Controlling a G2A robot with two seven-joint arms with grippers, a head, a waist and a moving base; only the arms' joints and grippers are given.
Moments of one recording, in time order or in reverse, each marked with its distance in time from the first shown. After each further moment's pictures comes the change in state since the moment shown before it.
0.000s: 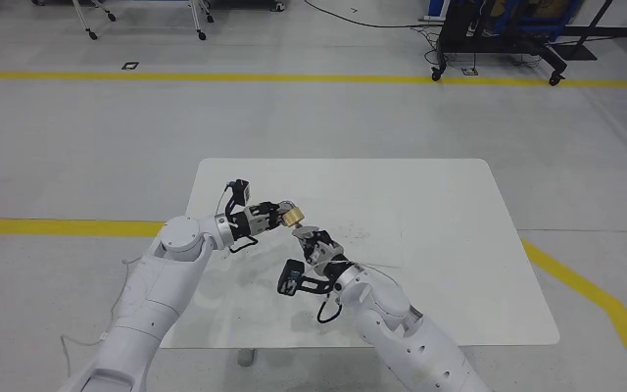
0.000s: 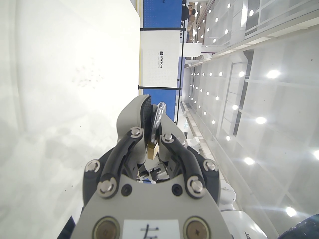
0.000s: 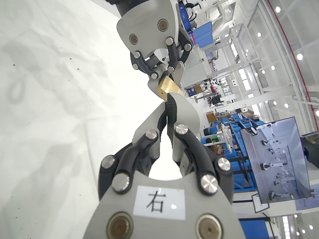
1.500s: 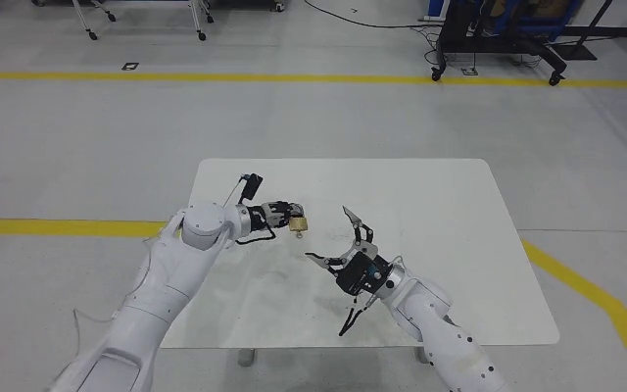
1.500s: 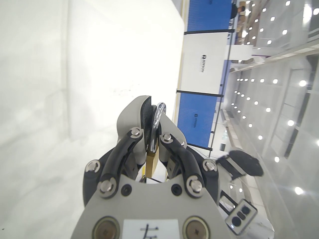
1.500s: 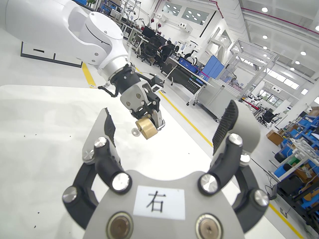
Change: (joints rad) left arm -0.150 -0.043 0.179 0.054 0.273 0.175 0.112; right arm -0.120 0.050 0.250 -0.015 0.455 -0.195 -0.528
